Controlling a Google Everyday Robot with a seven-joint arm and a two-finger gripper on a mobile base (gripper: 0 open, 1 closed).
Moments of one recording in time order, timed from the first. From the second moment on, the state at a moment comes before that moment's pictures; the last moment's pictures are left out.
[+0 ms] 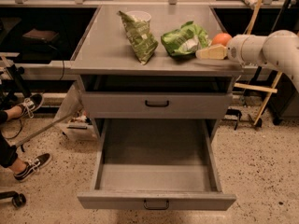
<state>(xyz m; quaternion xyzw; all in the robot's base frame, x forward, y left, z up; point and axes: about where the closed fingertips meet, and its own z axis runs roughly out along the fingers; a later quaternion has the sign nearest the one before) 0.818 -0.270 0.855 -0.22 0.79 0.10 0.56</state>
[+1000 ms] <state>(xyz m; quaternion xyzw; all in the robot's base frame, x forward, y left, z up) 0.660 -0.414 0.970 -0.14 0.80 -0.12 0.57</state>
